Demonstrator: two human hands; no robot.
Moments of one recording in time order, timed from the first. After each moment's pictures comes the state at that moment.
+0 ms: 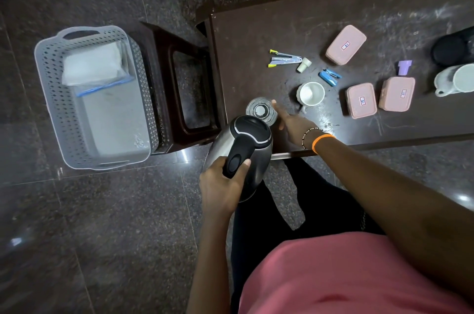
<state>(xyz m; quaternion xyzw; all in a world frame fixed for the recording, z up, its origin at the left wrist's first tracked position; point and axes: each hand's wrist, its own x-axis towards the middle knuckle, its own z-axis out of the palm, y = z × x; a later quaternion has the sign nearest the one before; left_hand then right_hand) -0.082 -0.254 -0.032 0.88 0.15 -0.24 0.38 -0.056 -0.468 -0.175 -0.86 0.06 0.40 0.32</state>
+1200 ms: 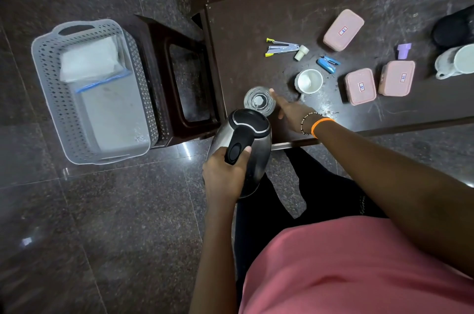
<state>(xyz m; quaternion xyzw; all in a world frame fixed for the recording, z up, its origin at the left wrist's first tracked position) -0.083 -0.265 -0.031 0.89 0.18 -0.25 0.34 -0.052 -0.471 -0.166 -0.85 0.05 0.42 0.32</state>
